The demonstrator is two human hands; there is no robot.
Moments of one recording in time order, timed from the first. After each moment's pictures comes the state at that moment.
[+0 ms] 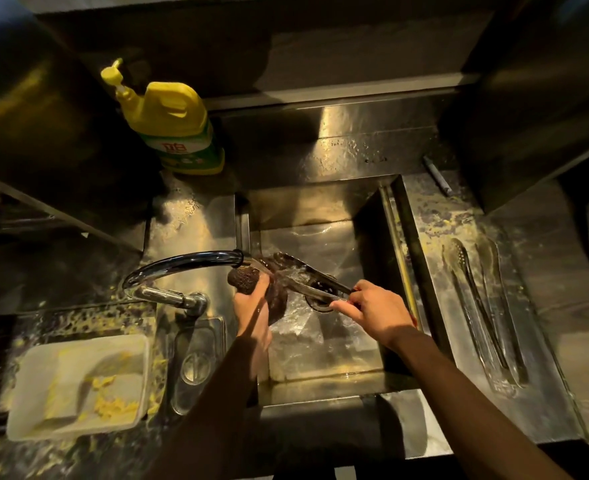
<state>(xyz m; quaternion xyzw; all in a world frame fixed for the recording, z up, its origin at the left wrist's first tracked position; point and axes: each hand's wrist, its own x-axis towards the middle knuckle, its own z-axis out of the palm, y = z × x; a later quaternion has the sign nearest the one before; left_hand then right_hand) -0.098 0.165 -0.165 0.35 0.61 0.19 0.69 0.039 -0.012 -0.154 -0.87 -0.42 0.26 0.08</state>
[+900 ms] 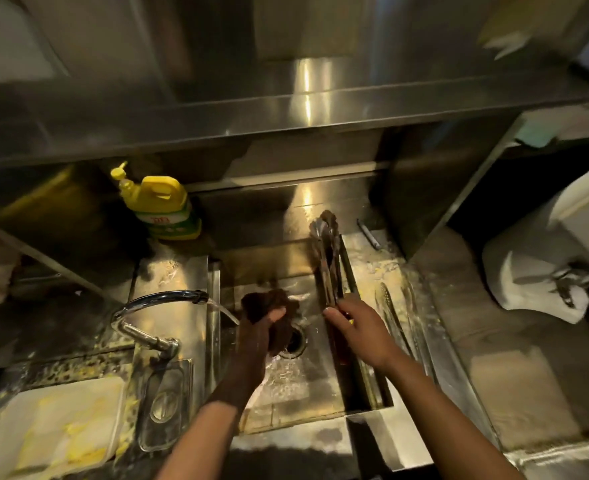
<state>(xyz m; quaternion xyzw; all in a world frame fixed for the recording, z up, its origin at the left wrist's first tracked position) -0.070 0.076 -0.036 0.45 0.45 0.12 0.76 0.060 -0.082 -0.044 -0.83 -0.34 0.20 0.39</state>
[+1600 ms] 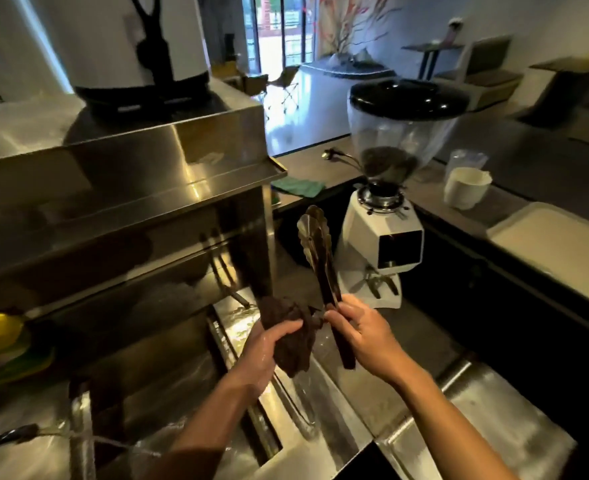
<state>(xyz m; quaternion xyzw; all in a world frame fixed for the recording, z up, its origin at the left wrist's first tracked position) 0.060 -0.147 0.098 0.52 0.19 -0.02 0.84 0.121 -0.328 0.082 -0.87 -0.24 0.01 0.43</state>
